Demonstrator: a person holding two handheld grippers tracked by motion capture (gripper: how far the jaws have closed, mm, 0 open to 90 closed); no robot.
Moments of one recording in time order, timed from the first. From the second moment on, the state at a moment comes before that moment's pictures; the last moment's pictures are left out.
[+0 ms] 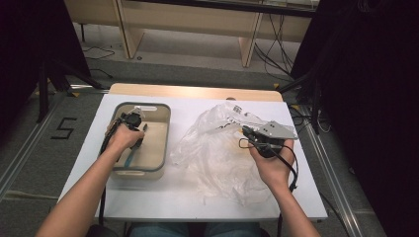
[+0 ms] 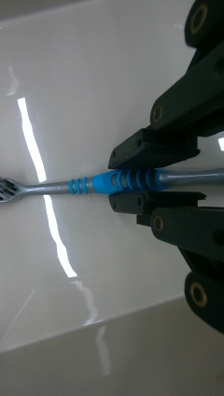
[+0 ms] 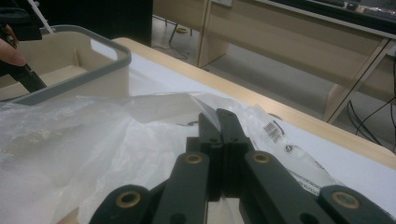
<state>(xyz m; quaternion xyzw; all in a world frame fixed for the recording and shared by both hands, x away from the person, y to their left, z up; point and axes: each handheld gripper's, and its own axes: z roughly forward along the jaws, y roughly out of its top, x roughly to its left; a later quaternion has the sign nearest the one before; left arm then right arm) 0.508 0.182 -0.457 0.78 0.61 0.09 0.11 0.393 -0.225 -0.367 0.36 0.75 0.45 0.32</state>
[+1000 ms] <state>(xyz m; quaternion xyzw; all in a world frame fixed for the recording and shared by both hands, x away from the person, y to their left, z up) 0.502 0.183 -0.453 0.79 0.59 0.11 0.14 0.394 -0.226 -0.368 0.36 0.75 0.45 0.32</state>
